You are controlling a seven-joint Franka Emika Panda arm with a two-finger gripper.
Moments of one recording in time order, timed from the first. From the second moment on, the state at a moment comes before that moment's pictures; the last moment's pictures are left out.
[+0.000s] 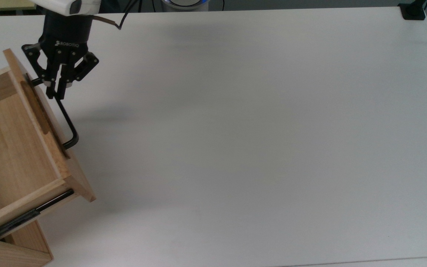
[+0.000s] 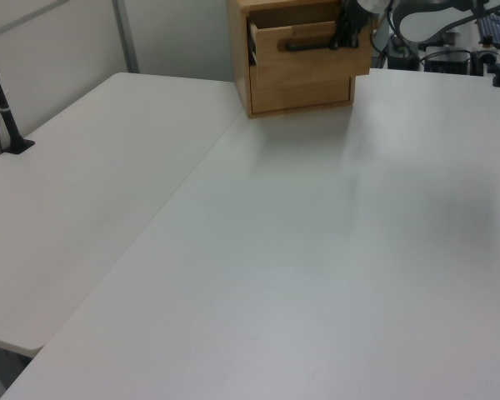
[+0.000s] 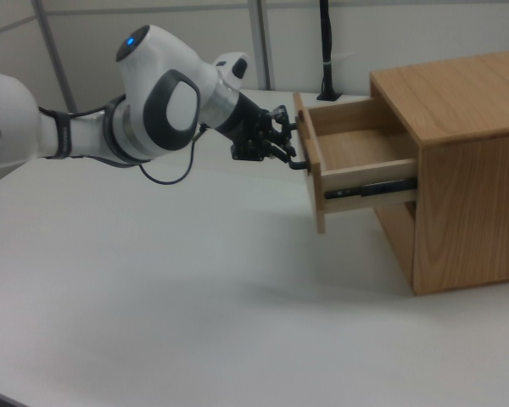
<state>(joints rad) -0.06 0.11 -0.16 -1.85 -0.43 2.63 -0.49</state>
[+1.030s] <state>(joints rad) 0.01 -0.01 -0.01 -1.71 -0.06 2.01 -0.15</state>
